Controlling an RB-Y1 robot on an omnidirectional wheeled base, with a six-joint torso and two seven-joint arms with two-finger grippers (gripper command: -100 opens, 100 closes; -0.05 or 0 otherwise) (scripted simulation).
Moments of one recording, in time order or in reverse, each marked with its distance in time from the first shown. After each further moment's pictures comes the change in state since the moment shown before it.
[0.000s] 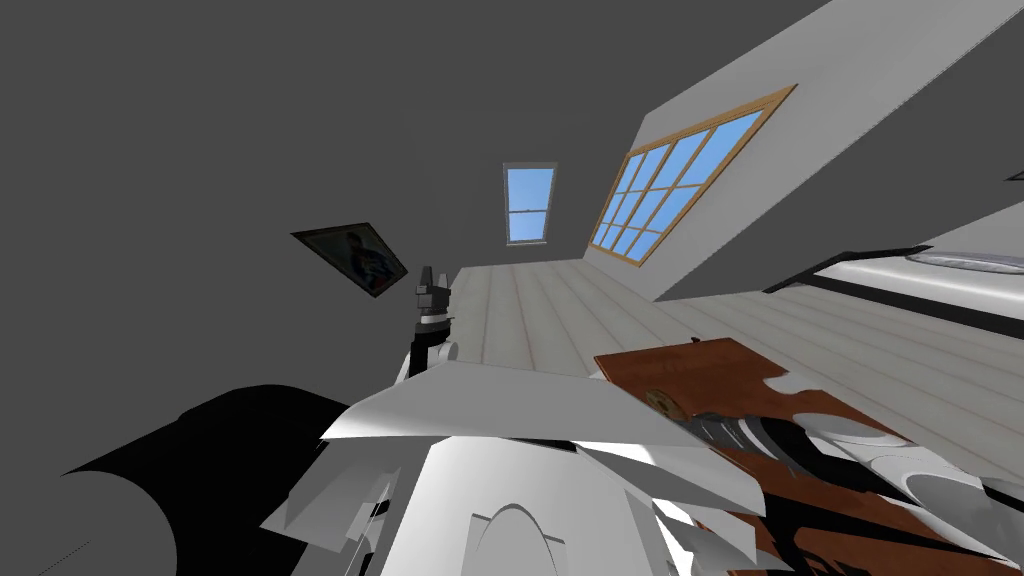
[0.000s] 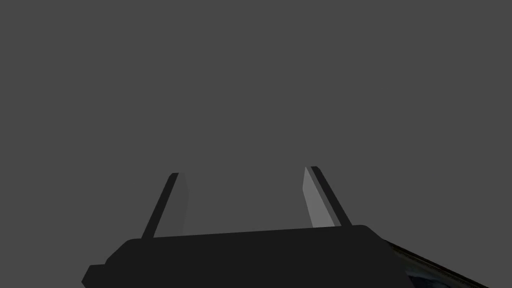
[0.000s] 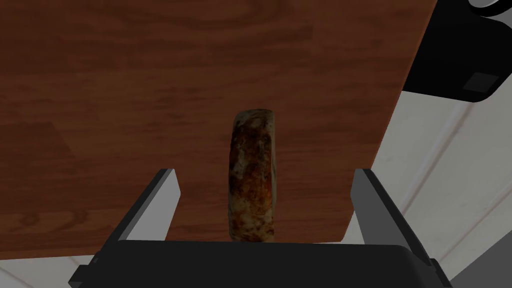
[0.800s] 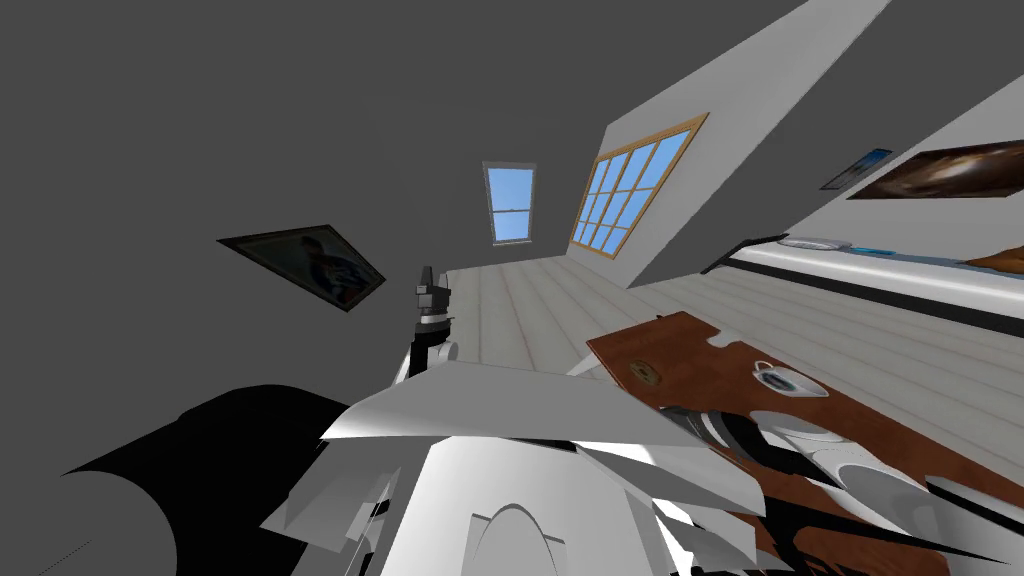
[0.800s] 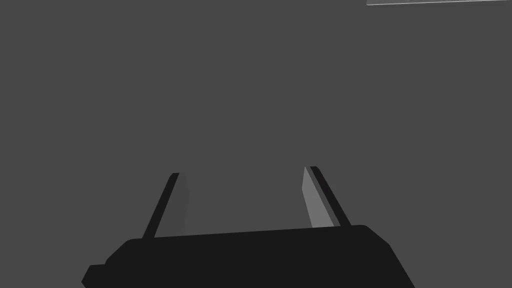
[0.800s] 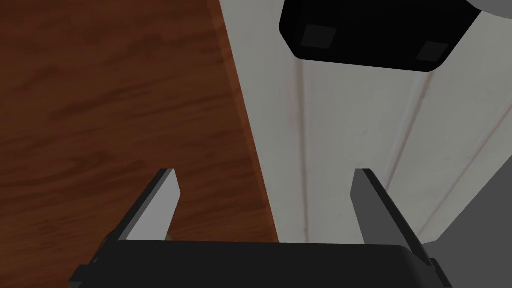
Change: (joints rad) left arm 0.000 0.000 0.000 0.000 0.000 0.000 0.000; right arm 0.029 0.099 -0.053 -0.039 -0.026 -0.018 0.013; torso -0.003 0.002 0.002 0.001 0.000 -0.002
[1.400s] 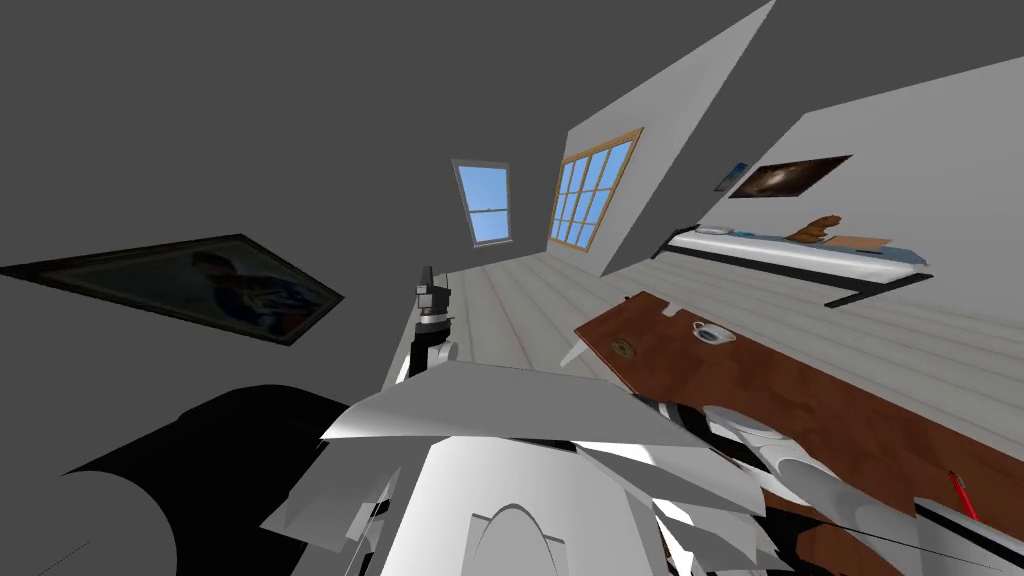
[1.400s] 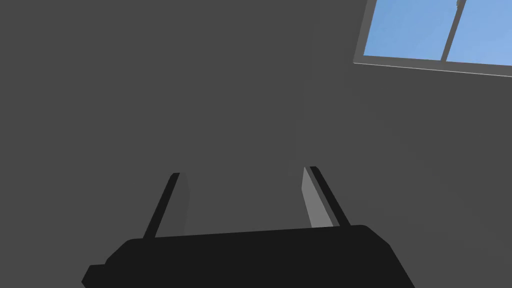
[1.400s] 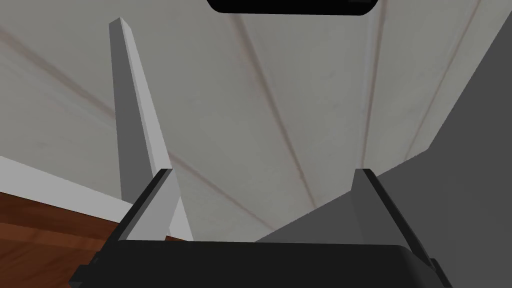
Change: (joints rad) left arm 0.000 0.000 0.000 0.000 0.000 0.000 0.000; right arm 0.085 0.094 -0.093 -0.198 -0.062 0.032 -0.010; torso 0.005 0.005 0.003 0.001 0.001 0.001
